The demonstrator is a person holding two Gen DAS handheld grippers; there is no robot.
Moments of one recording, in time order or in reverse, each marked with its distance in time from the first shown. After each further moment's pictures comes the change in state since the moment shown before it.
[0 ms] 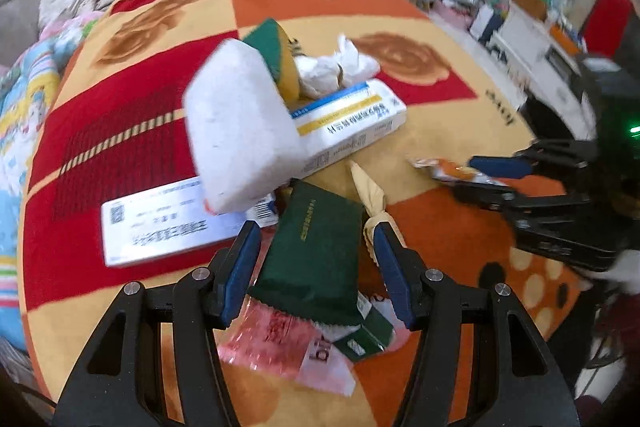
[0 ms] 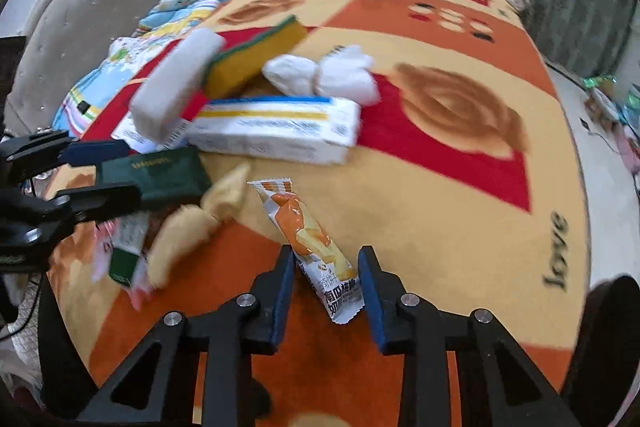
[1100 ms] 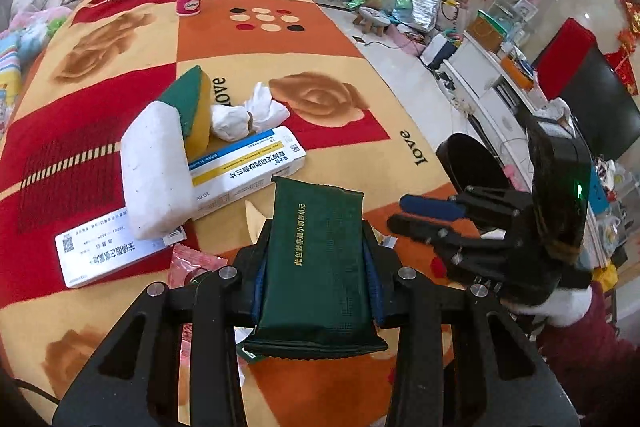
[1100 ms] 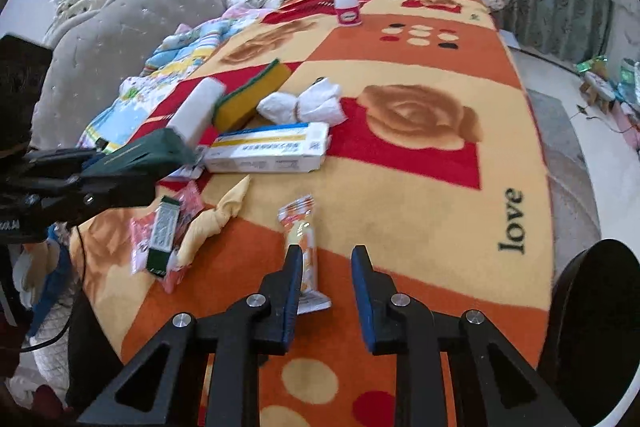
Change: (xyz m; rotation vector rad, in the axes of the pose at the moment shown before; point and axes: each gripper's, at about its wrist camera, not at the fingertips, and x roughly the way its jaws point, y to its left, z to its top) left arm -0.048 -0.031 0.024 -0.080 -0.063 -0.235; right arm -0.050 -0.019 -0.017 0.080 -0.101 0.081
